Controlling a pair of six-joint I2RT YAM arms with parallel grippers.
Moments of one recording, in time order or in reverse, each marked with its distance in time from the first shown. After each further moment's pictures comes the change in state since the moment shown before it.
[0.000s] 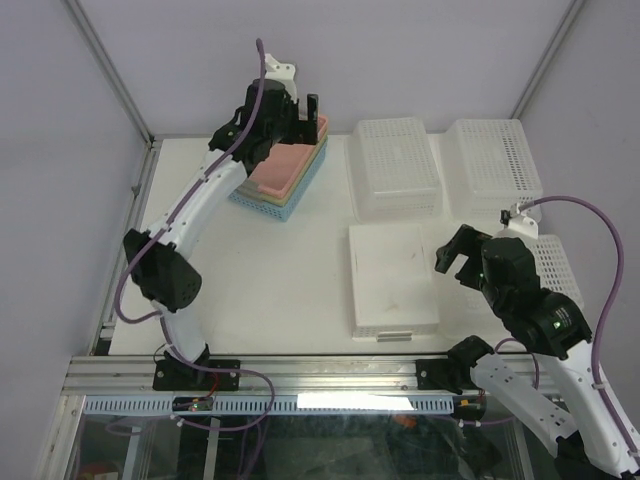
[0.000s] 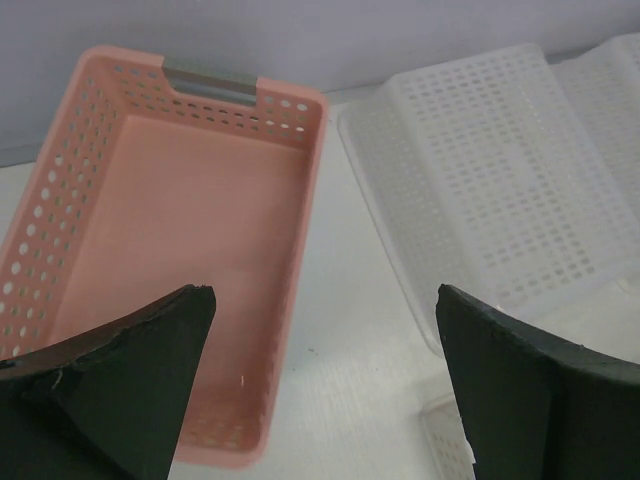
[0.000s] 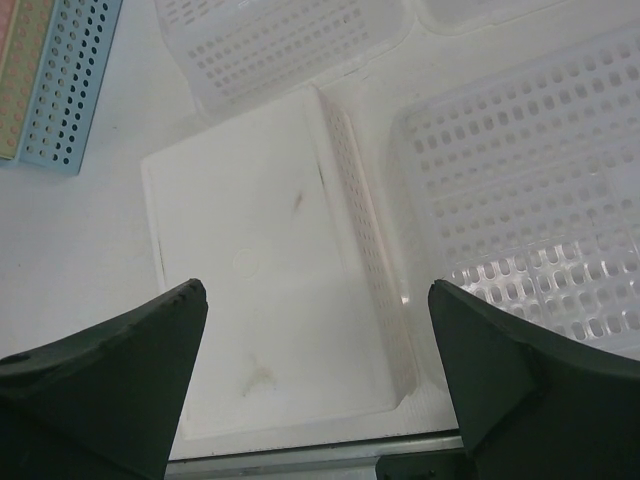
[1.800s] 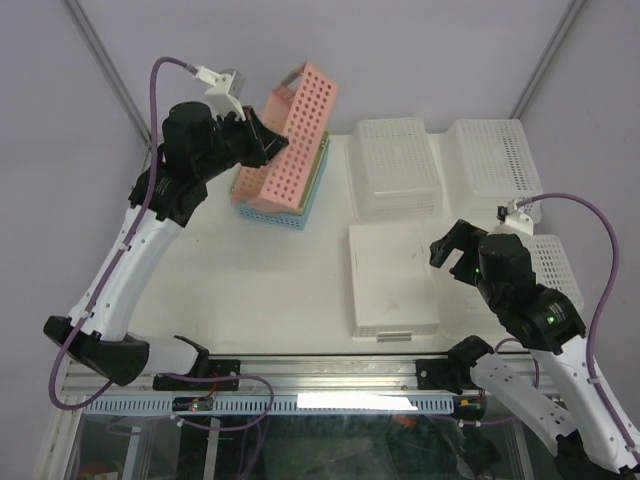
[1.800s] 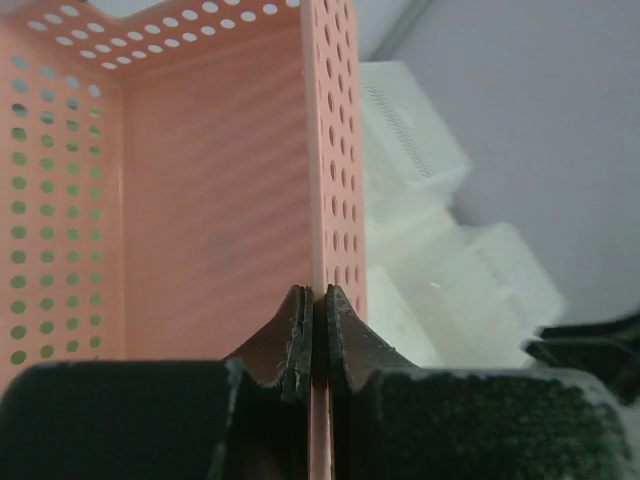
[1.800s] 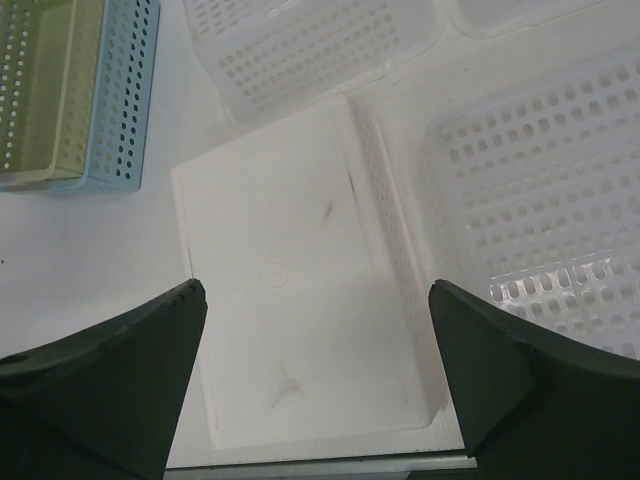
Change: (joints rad) left arm 0.062 -0.378 -0.165 -0.006 0.333 -0.136; right arm 0.000 0.028 -0.016 0.071 -0.030 0.032
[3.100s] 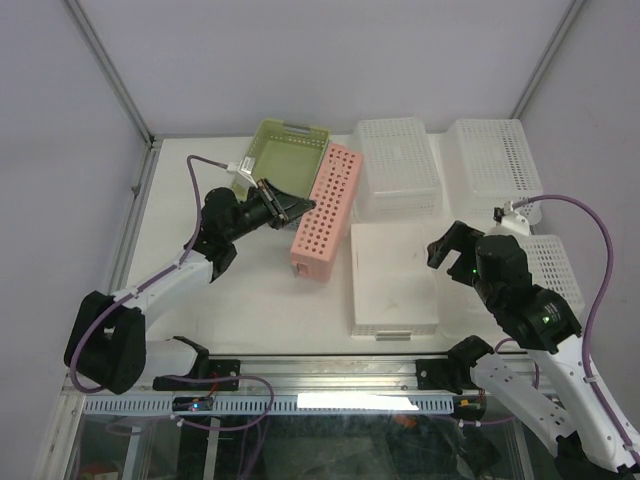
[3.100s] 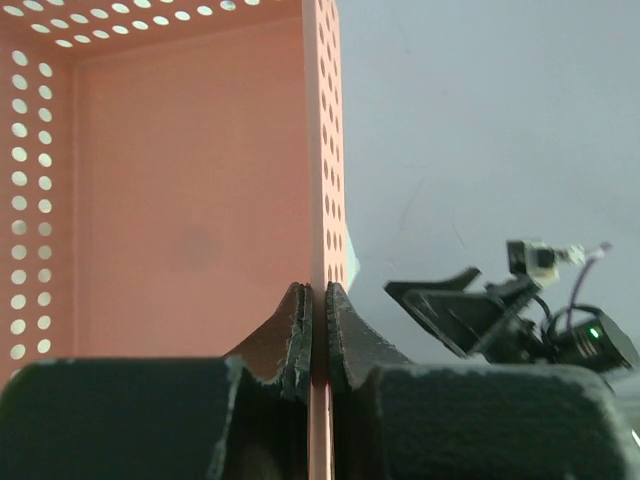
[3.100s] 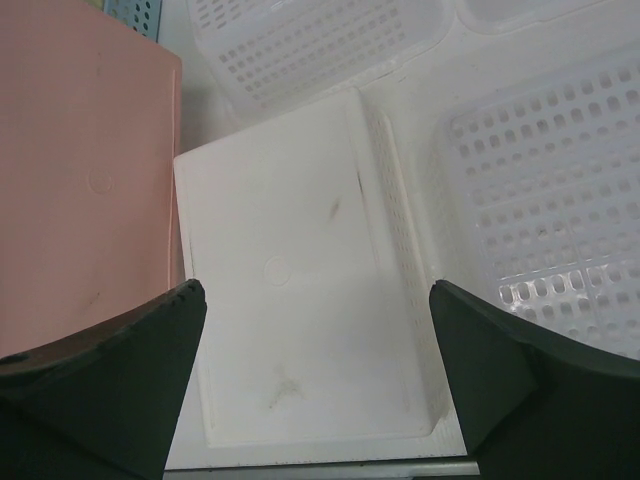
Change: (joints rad) left arm 0.004 -0.135 -0.990 1.030 0.315 -0.798; right arm 0.000 -0.010 -0.045 0.035 -0.011 -0.003
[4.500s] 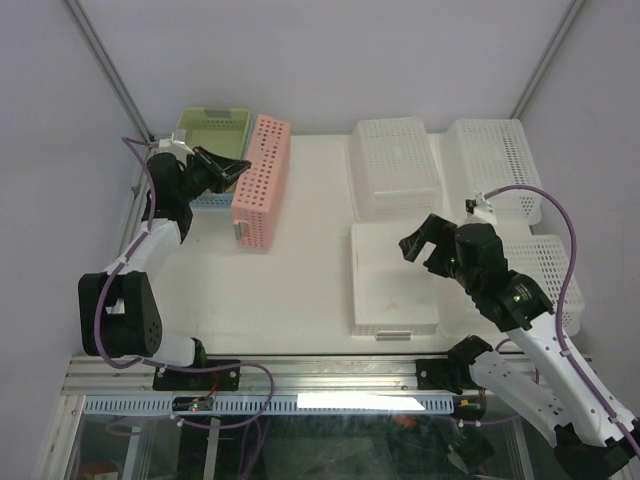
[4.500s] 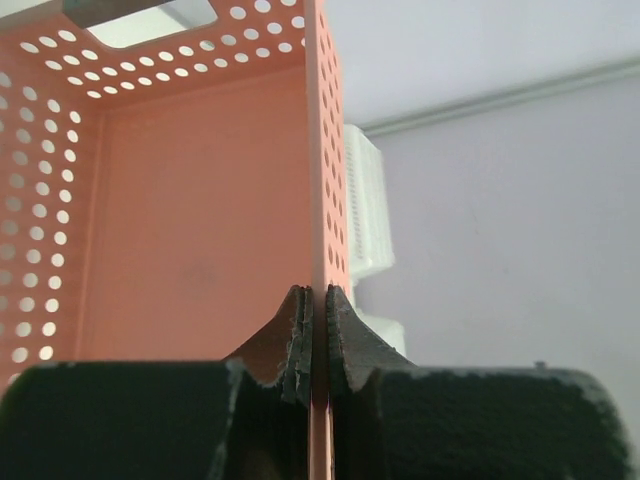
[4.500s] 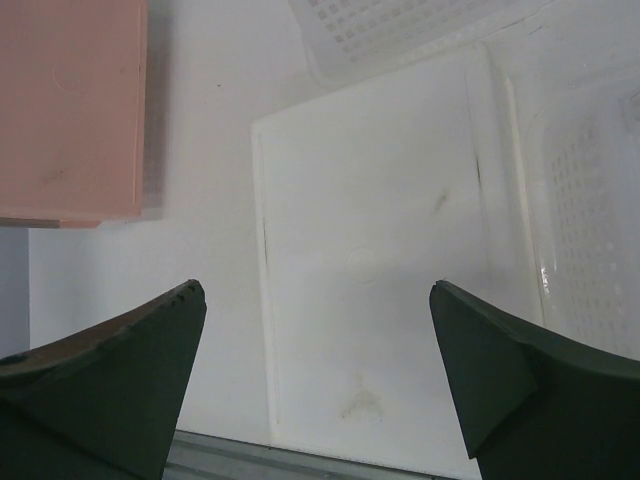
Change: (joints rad) left arm 0.488 0.217 0.220 -0.164 0.122 0.092; right arm 0.000 0.095 -0.094 0.207 -0.198 0.061
